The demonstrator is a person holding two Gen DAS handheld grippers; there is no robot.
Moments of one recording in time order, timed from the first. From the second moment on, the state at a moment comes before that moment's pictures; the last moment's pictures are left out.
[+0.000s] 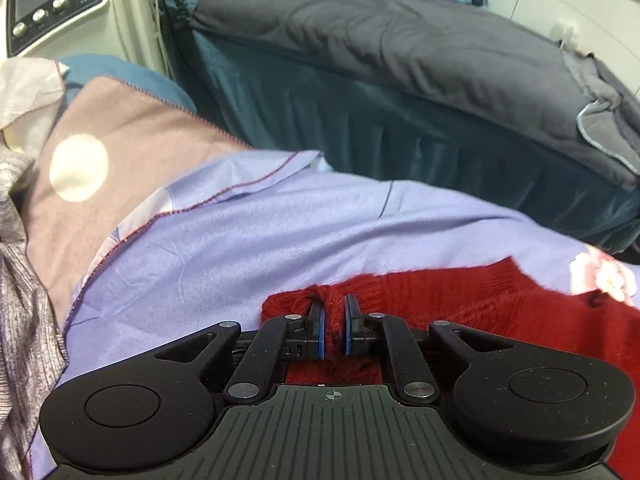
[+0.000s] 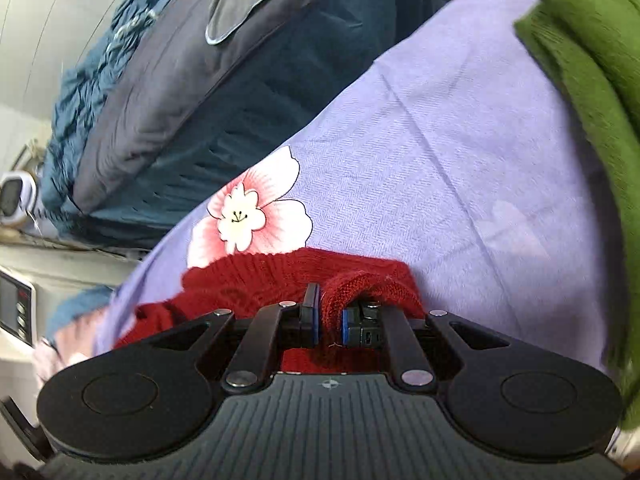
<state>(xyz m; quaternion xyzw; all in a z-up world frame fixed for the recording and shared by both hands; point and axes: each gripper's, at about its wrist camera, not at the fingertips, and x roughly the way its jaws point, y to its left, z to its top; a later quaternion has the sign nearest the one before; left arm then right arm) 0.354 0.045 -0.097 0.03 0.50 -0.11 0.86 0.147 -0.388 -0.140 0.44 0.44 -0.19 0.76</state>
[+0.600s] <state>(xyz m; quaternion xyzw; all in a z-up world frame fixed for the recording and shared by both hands) 0.358 0.074 -0.072 0.11 0.44 -0.02 0.89 0.098 -0.415 -0.123 0.54 0.33 -0.21 0.75</state>
